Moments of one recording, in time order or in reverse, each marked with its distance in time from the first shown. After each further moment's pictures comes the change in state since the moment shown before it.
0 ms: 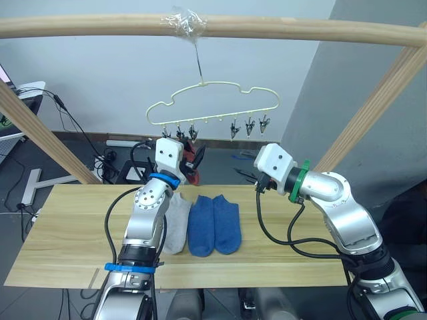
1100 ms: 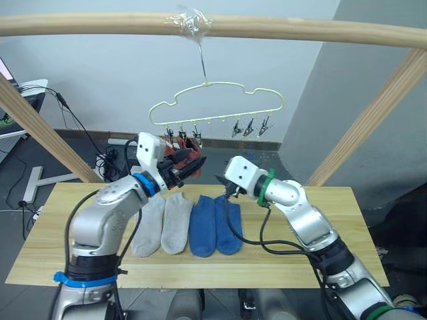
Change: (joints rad) left arm 0.091 0.225 0.065 -0.403 -0.391 0.595 -0.232; right arm -0.030 0.167 0.137 0.241 -0.197 -0.128 -0.115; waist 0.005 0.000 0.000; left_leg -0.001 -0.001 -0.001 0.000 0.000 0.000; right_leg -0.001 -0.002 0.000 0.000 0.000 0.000
